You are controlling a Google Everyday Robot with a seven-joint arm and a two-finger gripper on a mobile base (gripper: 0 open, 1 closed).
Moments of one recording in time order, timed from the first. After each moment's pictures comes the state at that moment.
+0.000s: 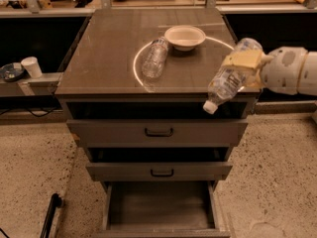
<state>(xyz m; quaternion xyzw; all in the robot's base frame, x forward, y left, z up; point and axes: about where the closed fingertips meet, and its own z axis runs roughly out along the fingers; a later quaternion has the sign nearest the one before) 0.564 -0.189 0.922 -0.80 0.08 -0.34 0.49</state>
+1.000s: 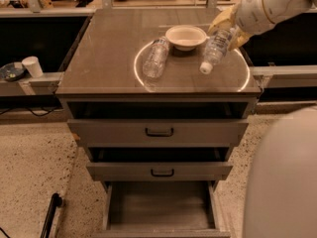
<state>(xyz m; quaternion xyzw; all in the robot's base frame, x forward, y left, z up) 0.701 -0.178 0.942 -0.90 0.11 -0.24 0.35</state>
